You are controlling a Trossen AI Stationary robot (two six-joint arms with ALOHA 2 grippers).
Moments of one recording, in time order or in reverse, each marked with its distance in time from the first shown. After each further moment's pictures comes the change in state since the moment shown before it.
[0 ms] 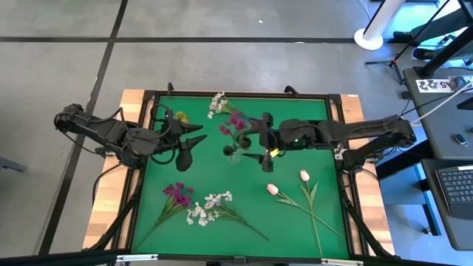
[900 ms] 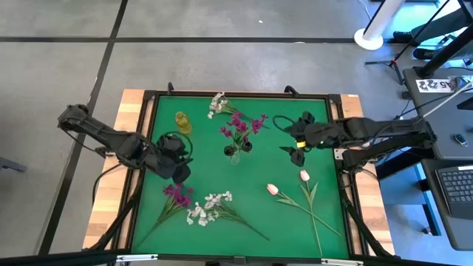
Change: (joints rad) left arm -0.078 0.022 -0.199 -0.477 0.225 -0.693; right arm 0.000 -0.324 -0.226 -0.466 0.173 0.331
